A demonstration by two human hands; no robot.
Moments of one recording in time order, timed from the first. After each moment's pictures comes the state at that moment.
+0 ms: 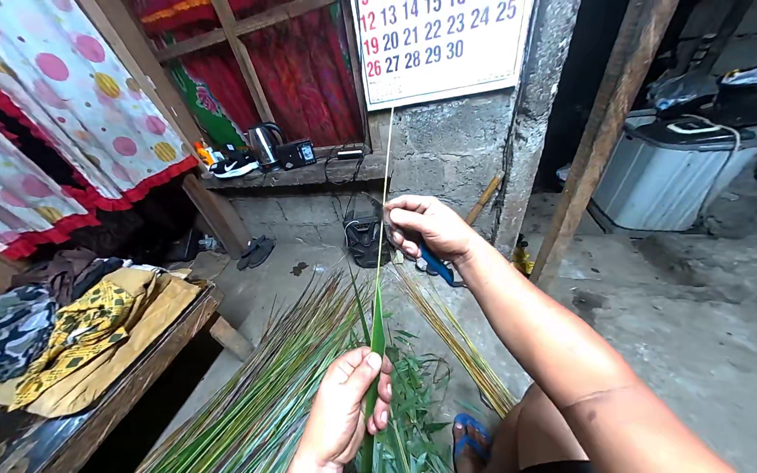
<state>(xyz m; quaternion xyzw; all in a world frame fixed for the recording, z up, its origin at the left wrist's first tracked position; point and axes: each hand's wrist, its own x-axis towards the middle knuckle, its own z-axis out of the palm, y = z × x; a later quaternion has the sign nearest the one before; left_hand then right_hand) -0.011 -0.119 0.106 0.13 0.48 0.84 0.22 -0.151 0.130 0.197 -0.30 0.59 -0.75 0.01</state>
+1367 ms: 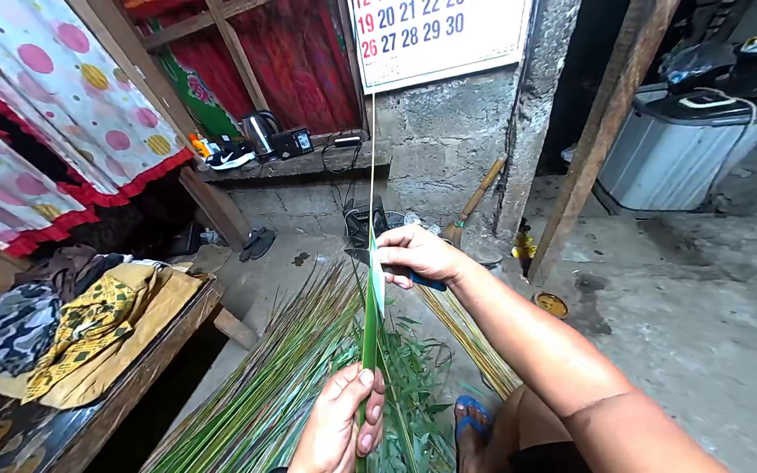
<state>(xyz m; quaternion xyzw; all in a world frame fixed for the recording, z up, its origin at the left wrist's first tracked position) 0.008 -0.135 0.084 0.12 0.44 0.85 0.28 -0.145 0.113 0.147 -0.38 0.58 -0.71 0.11</state>
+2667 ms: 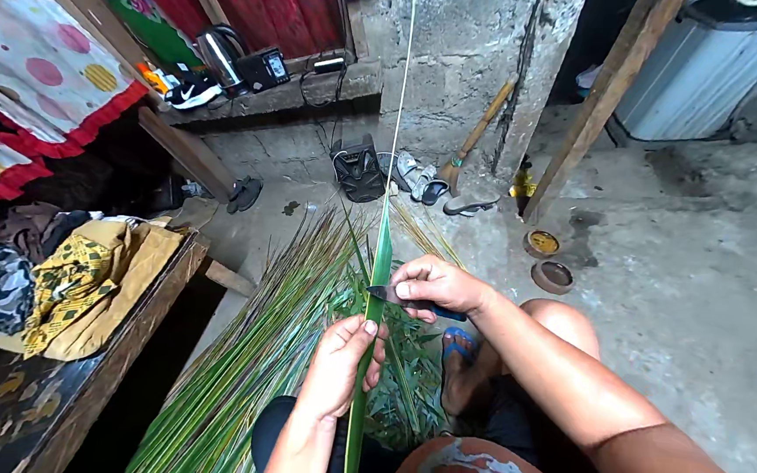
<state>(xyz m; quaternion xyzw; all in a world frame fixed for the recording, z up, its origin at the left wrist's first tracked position) 0.004 -0.126 0.061 0.10 0.59 0.76 0.26 -0.060 0.119 0.031 -0.34 0.53 -0.76 0.18</state>
